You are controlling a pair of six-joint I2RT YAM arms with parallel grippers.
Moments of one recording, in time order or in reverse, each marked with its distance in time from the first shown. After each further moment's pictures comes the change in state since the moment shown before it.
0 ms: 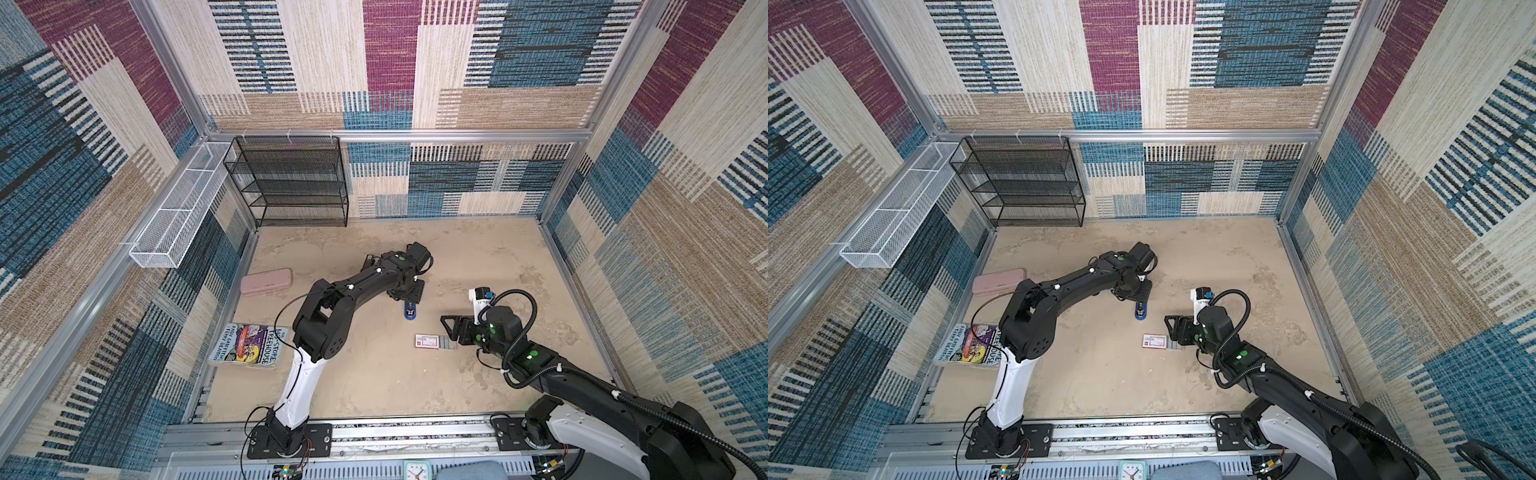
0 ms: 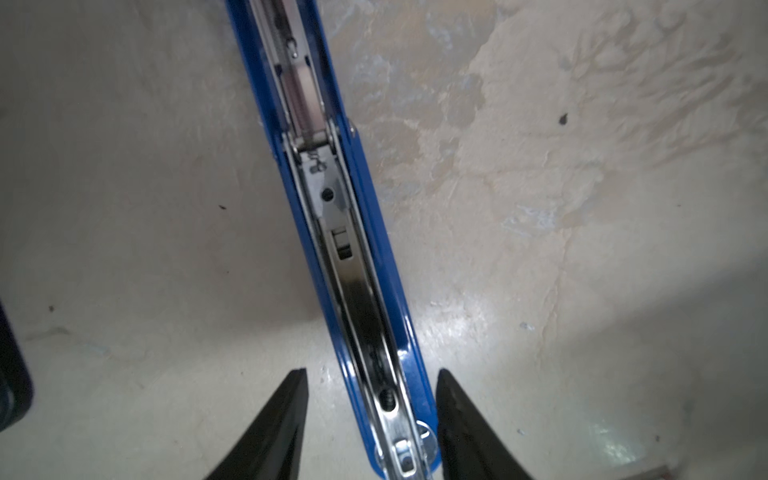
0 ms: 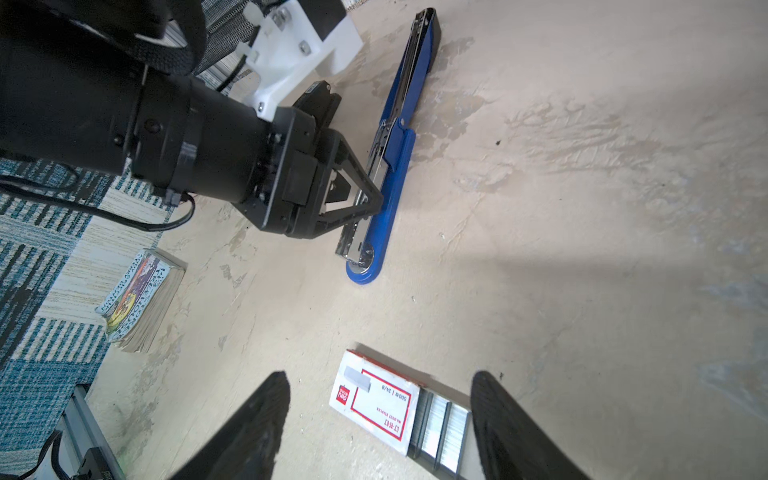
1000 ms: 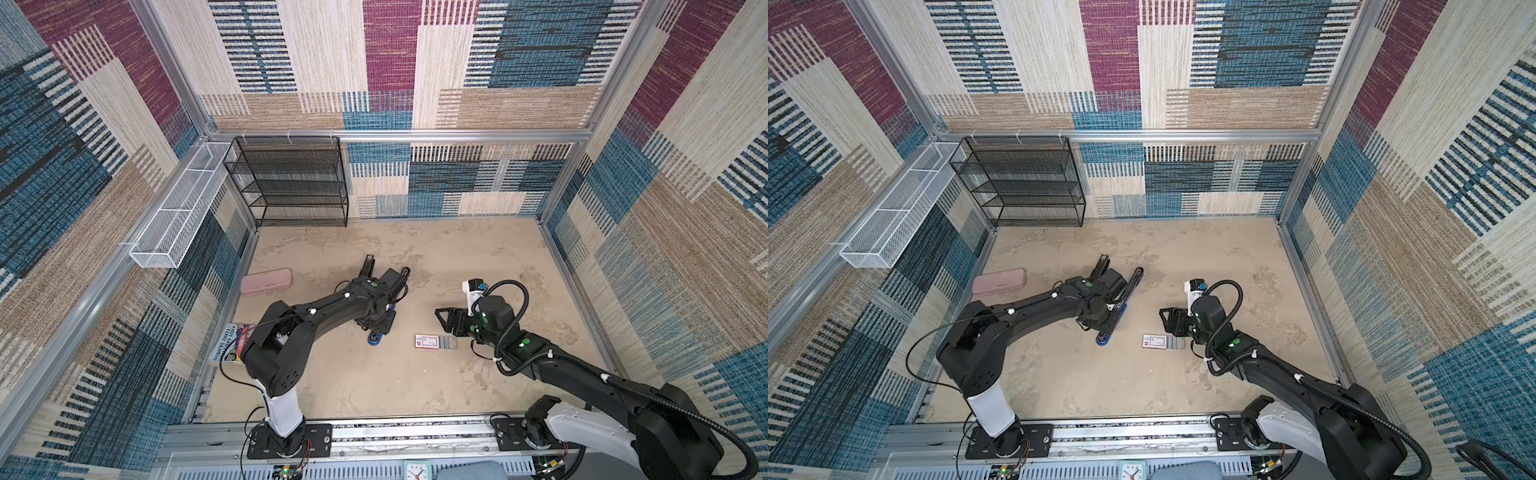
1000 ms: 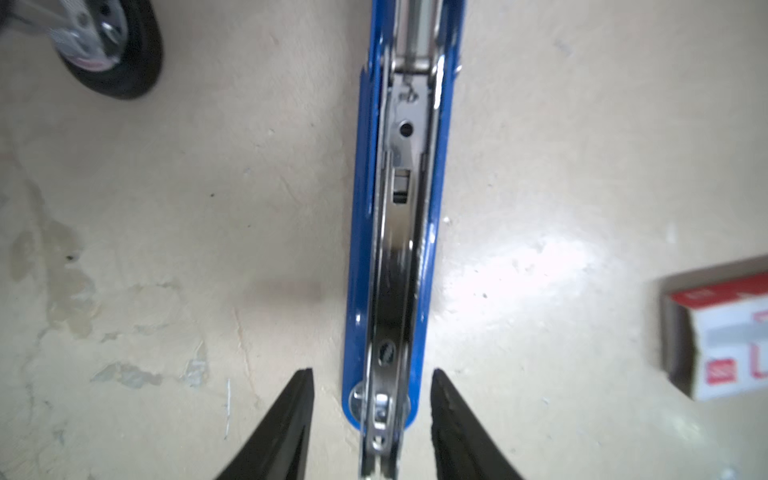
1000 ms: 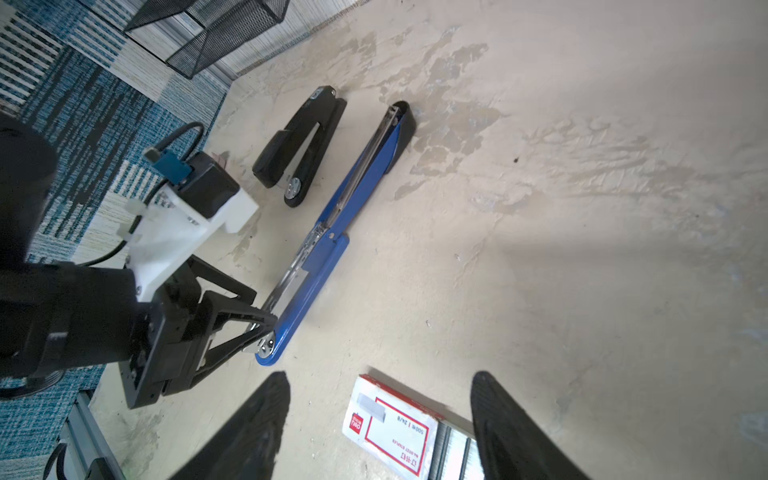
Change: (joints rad) left arm -0.002 -0.451 -0.563 0.003 -0.085 0.051; right arm -0.002 0.100 0.119 -0.029 -0.011 -0.004
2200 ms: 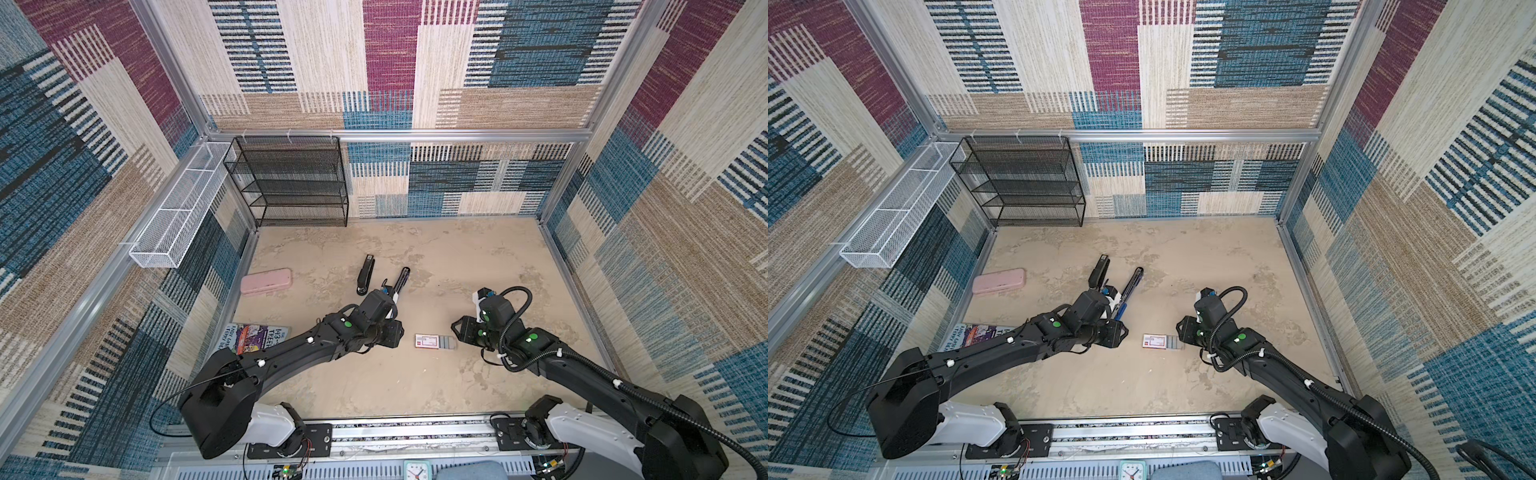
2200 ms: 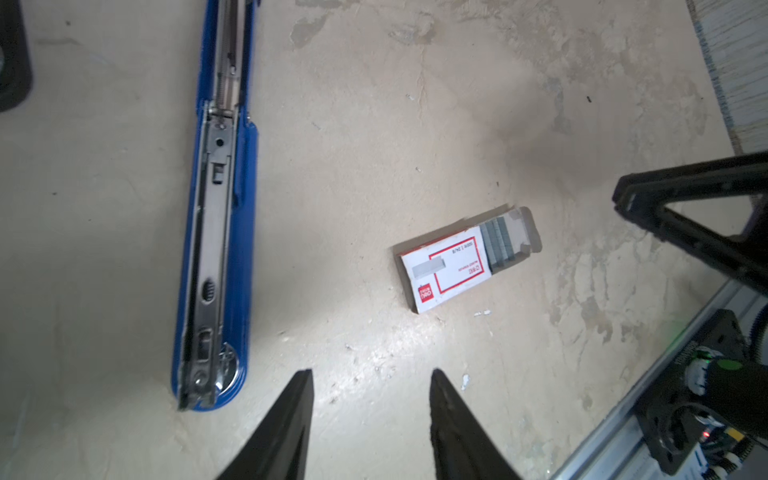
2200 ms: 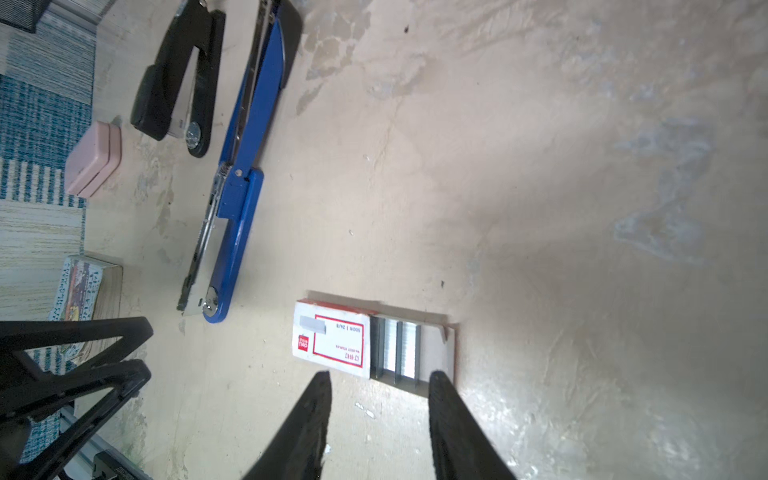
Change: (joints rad) left arm -0.097 -0.349 -0.374 0.485 0.190 -0.185; right arm -0.034 -0.028 0.057 -0.398 -0.007 0.134
